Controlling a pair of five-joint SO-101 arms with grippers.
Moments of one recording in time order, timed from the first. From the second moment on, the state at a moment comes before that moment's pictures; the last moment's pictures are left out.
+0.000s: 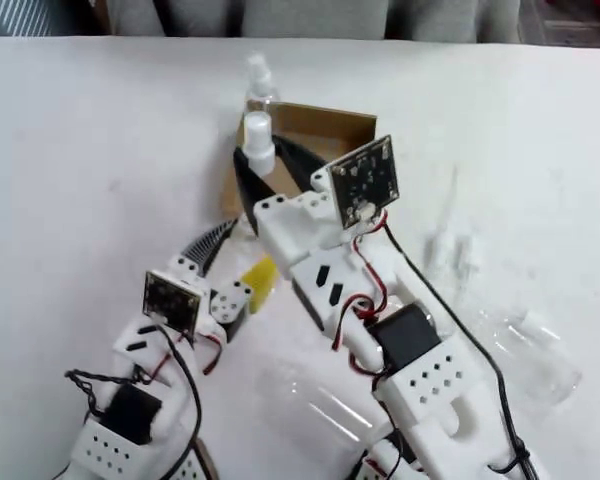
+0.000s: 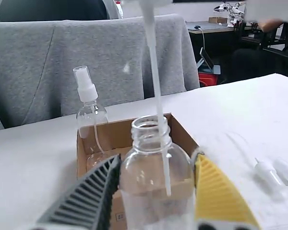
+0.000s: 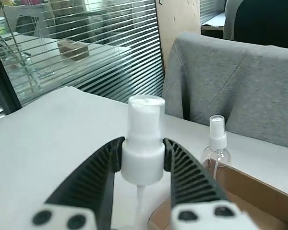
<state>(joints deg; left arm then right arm) 19.6 -103.8 96.4 24.1 0.8 -37.3 -52.0 45.6 19.5 -2.9</state>
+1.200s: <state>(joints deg) 19.6 -103.8 96.4 24.1 0.8 -41.9 -58.5 49.8 24.9 -2.8</state>
